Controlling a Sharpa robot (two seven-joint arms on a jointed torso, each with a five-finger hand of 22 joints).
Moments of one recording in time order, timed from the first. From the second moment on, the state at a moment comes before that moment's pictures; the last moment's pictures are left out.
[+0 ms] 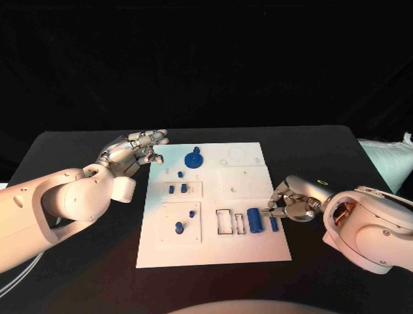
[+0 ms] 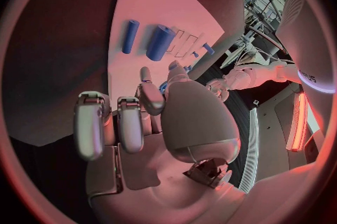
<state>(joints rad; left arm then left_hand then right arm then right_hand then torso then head) 1.18 -0.88 -0.05 1.57 0.19 -0.15 0.36 1.32 -0.11 0.45 -0.01 0.17 1.05 0.17 0.13 0.07 1.10 0.10 0.29 0.12 1.20 0.01 1.13 0.63 0.17 1.22 0.11 0.60 0.70 1.01 -1.27 -0.02 2.05 -1.45 -0.35 -0.52 1.28 -0.06 -0.13 0.29 0.25 1.09 0.09 0.18 0.14 1.43 0.02 1.15 1.09 1.46 -0.06 1.51 1.31 0.05 1.47 0.04 1.43 1.31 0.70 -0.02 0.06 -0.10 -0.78</state>
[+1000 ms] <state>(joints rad) 1.18 -0.89 -0.05 1.57 0.18 -0.14 0.35 1.32 -0.11 0.44 0.00 0.17 1.05 0.17 0.13 0.07 1.10 0.09 0.29 0.12 1.20 0.01 1.13 0.63 0.17 1.22 0.11 0.60 0.70 0.95 -1.13 -0.02 1.96 -1.54 -0.29 -0.58 1.25 -0.04 -0.17 0.29 0.25 1.07 0.09 0.19 0.17 1.44 0.02 1.20 1.12 1.46 -0.06 1.53 1.31 0.05 1.47 0.04 1.45 1.31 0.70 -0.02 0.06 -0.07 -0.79</state>
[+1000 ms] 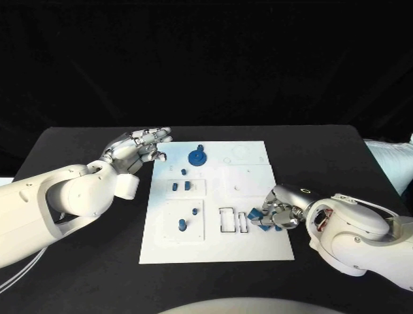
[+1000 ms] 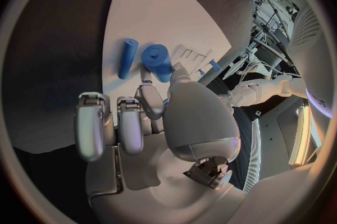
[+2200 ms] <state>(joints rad) 1.18 -0.89 -0.05 1.57 0.18 -0.14 0.35 1.32 -0.11 0.44 0.00 0.17 1.05 0.17 0.13 0.07 1.09 0.10 0.30 0.12 1.20 0.01 1.13 0.62 0.17 1.22 0.11 0.60 0.70 0.94 -1.10 -0.01 2.01 -1.51 -0.43 -0.58 1.30 0.00 -0.12 0.28 0.40 1.11 0.08 0.24 0.21 1.43 0.01 1.20 1.14 1.46 -0.08 1.55 1.31 0.04 1.47 0.02 1.48 1.31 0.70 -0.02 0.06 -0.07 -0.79</state>
